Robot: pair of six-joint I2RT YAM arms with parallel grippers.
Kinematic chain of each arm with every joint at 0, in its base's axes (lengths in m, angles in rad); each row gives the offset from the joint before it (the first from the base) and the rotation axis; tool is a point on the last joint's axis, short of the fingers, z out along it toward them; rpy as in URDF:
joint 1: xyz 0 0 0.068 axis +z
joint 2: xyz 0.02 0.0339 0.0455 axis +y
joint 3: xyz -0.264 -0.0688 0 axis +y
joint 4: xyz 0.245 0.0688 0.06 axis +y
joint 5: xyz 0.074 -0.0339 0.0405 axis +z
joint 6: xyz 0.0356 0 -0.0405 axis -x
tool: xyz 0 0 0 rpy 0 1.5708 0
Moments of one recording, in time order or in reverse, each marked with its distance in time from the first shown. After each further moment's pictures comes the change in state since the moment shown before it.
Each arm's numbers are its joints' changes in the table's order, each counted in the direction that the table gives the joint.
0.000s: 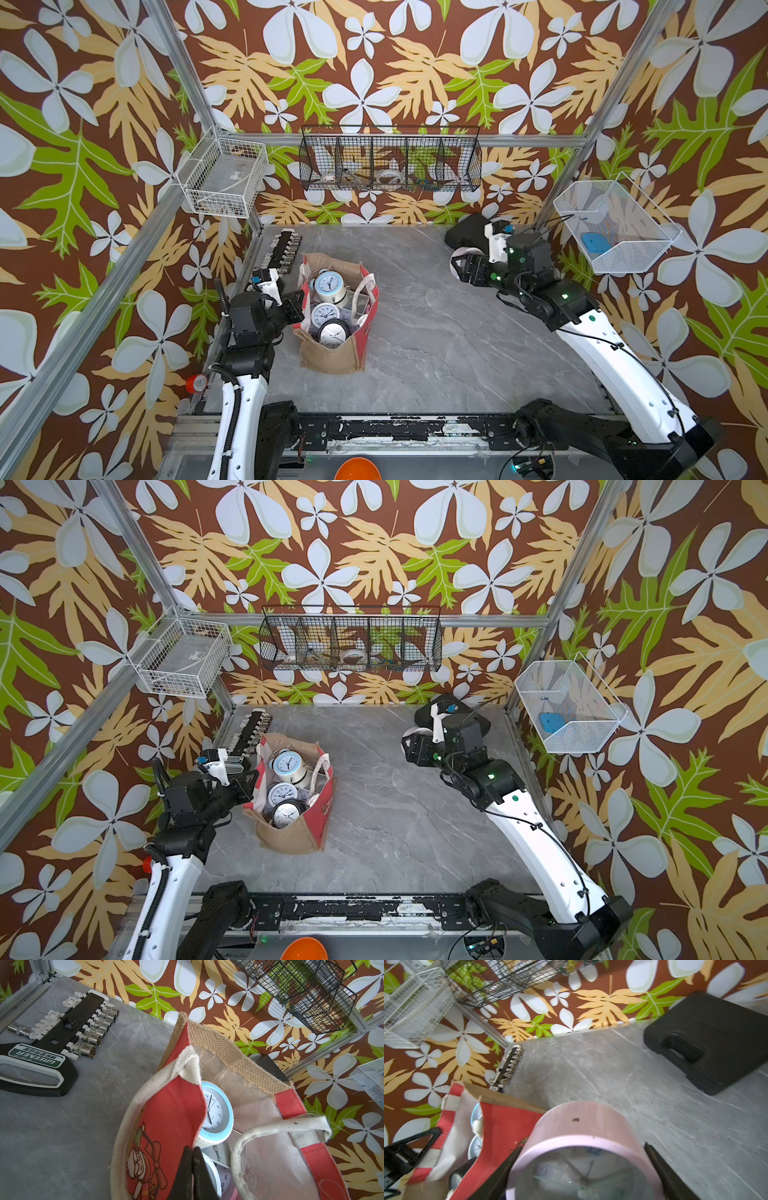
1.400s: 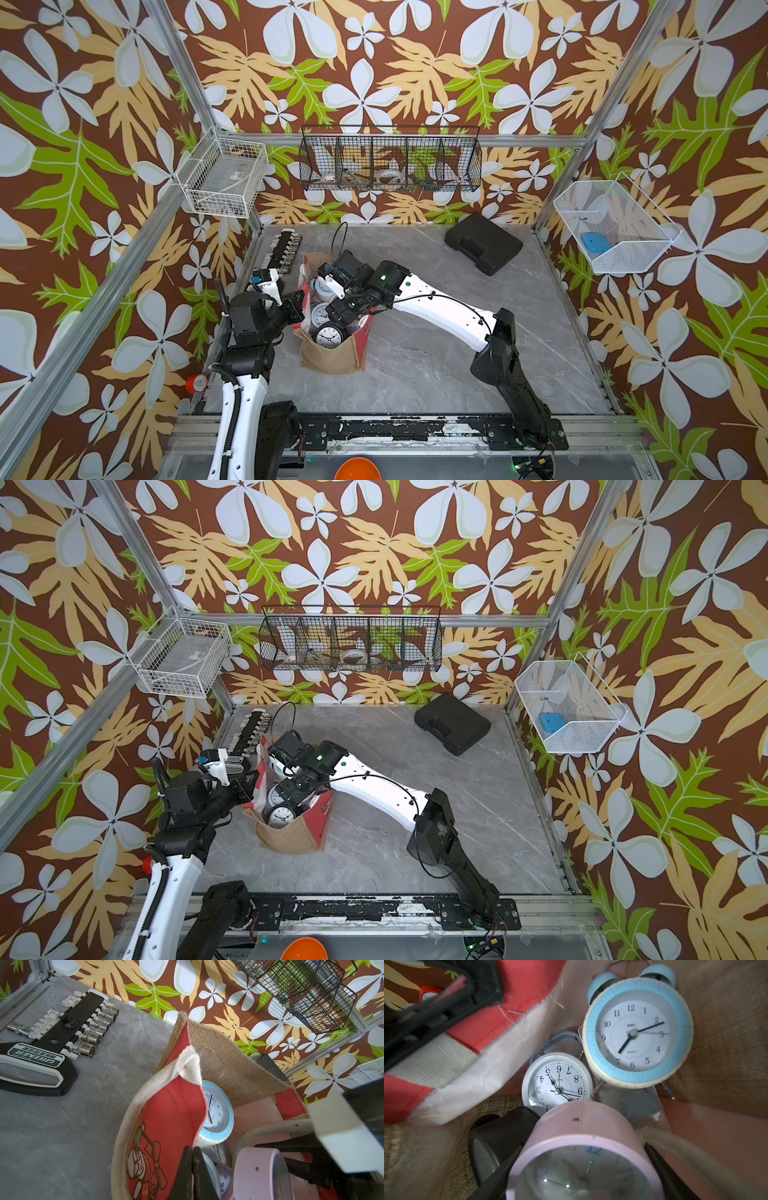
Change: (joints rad) left arm 0.000 0.000 0.000 0.000 -0.001 0.000; right arm 0.578 1.027 -0.964 0.428 -0.027 0.294
